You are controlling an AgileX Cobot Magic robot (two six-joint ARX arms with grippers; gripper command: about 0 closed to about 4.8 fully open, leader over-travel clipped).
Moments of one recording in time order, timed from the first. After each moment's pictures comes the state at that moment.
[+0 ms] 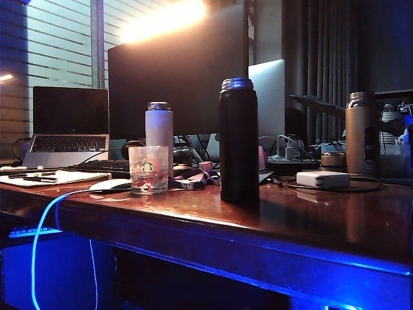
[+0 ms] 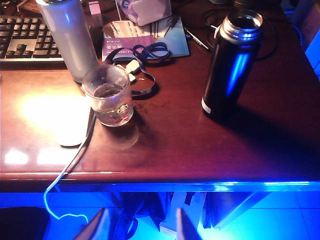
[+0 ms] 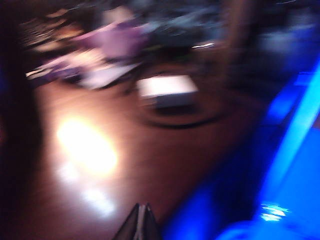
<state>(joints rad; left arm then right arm) -0.11 0.99 1.14 -0.70 0.44 0.30 0.39 0.20 0.01 0.11 0.34 0.00</state>
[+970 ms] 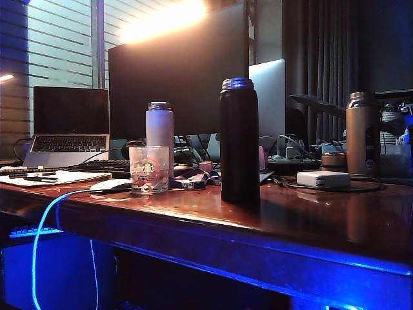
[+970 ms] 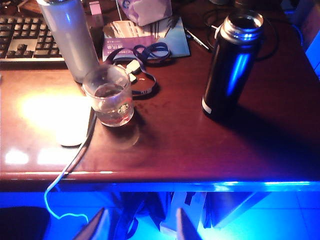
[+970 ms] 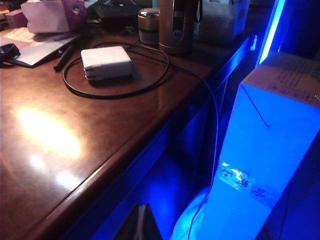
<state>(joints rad) -0.11 0.99 1.14 -0.70 0.44 0.30 -0.02 0.00 0.01 -0.16 0.06 0.00</state>
